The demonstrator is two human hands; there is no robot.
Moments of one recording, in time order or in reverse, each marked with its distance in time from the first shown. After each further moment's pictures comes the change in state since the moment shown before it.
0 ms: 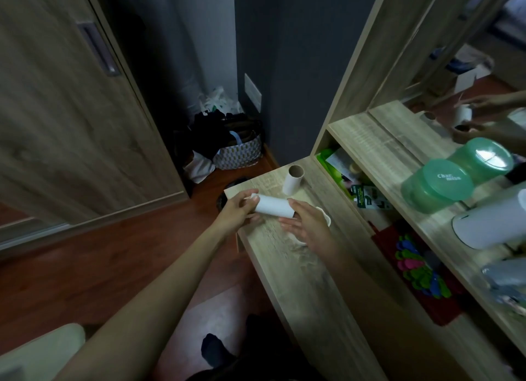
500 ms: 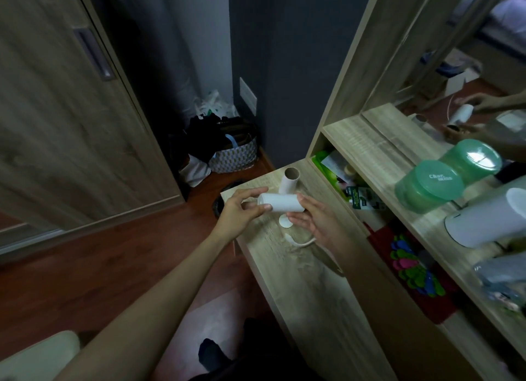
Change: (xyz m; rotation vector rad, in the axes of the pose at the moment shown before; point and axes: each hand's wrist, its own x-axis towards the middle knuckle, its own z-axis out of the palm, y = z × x) left_hand -0.018 0.017 0.012 0.122 -0.012 0.283; right_hand 0.002 -0.021 -0.023 -0.024 -0.103 -0.077
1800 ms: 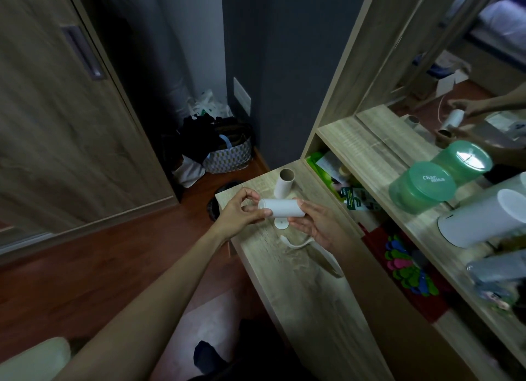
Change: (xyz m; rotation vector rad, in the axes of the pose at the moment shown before) left_hand 0.010 0.002 0.004 -0.071 -0.113 -0.104; right_hand -0.003 -0.003 -0.013 0.041 -0.021 0.043
